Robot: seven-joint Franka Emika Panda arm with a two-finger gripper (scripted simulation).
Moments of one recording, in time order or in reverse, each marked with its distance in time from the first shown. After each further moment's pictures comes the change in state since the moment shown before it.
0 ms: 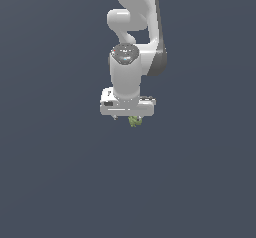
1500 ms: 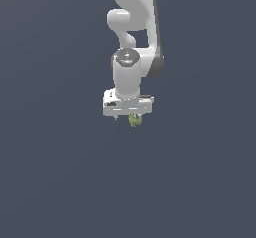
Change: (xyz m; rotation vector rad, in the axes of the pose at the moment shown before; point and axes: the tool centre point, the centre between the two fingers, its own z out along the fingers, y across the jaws) arm -0.023 0.001 0.026 -0.014 0.014 -0.116
